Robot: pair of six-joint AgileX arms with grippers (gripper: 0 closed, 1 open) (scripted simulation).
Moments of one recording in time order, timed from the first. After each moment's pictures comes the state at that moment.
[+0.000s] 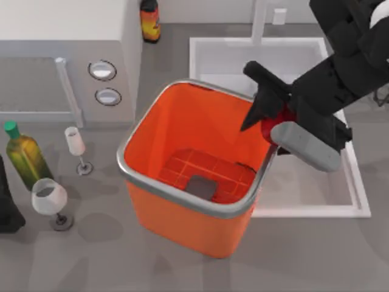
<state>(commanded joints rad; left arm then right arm) 0.00 0.00 0.00 0.00 0.00 0.00 0.49 1.80 1.39 -0.70 -0.60 -2.46</state>
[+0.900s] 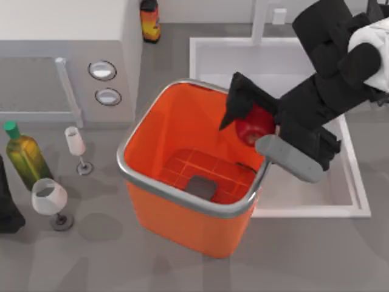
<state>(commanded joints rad) 0.00 0.00 0.00 0.00 0.00 0.00 0.53 1.87 1.31 -0.55 -0.54 -2.37</state>
